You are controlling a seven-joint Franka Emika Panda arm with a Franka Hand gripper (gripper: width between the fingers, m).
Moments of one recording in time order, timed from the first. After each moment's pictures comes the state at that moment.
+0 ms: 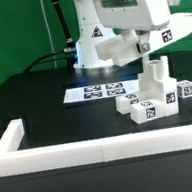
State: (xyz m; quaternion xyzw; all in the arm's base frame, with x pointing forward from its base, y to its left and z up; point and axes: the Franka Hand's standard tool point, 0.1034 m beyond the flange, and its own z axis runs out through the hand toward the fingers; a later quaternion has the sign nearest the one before) arm 0.518 0.039 0.131 -0.81 0.57 0.07 0.06
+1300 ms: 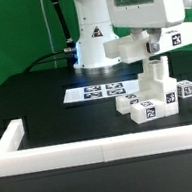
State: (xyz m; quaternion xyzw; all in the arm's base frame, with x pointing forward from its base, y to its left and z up) arm 0.516 0.059 0.128 -0.82 0.57 0.01 0.03
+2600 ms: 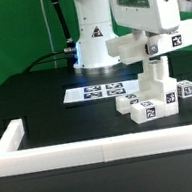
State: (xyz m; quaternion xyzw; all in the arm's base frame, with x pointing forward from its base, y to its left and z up) arm 0.509 0.059 0.125 -0.79 0.61 0.04 0.02
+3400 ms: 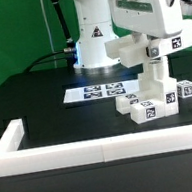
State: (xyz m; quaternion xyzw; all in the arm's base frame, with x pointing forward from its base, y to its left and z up) arm 0.511 0.058 0.120 -0.81 0.59 0.04 0.02
